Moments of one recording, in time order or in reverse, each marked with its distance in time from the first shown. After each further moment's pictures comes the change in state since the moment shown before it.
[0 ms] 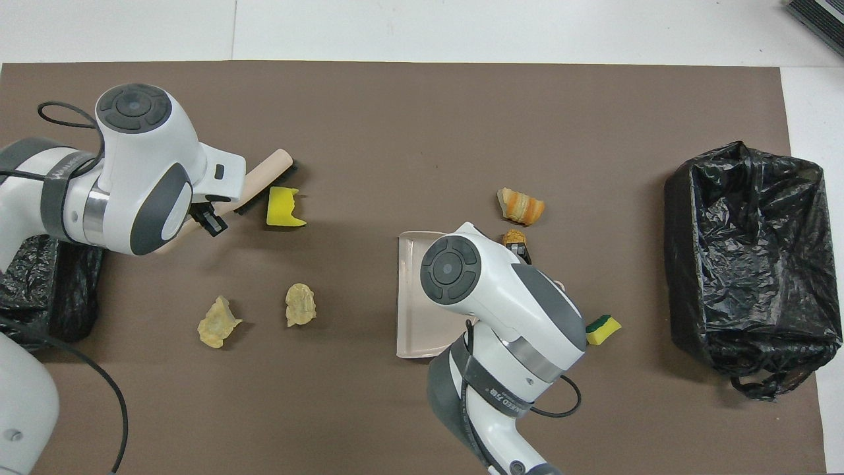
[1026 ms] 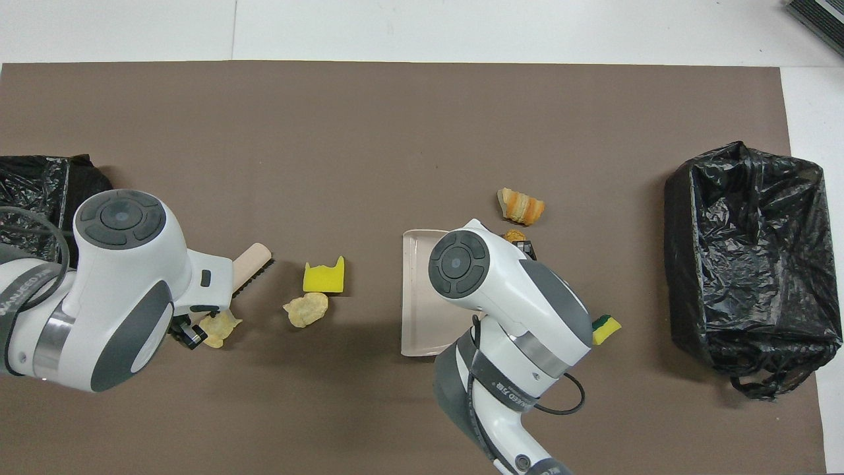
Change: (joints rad) left arm -0.082 -0.404 0.008 -0.374 0.000 -0.209 -0.260; right arm -0.016 0.000 -0.001 -0.005 0.000 0.003 -0.001
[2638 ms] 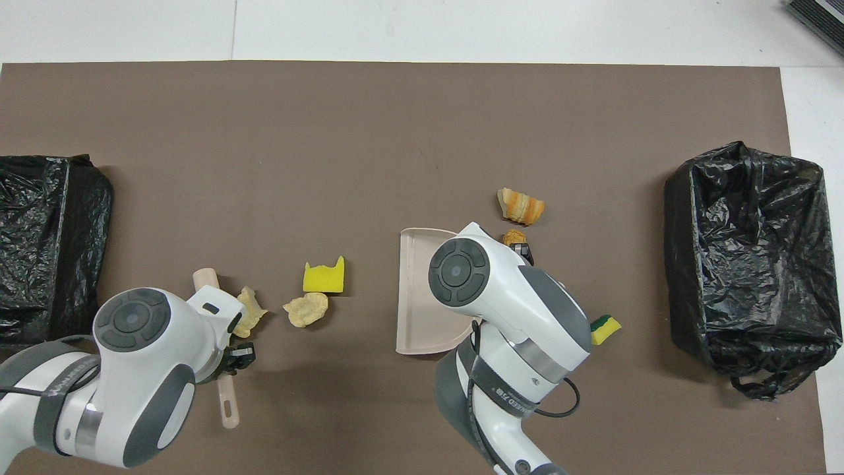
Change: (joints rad) left arm -0.038 -0.138 -0.011 -0.371 -0.209 0.360 -0.913; right arm 0.012 -0.012 0.002 -0.032 0.000 0.049 0.040
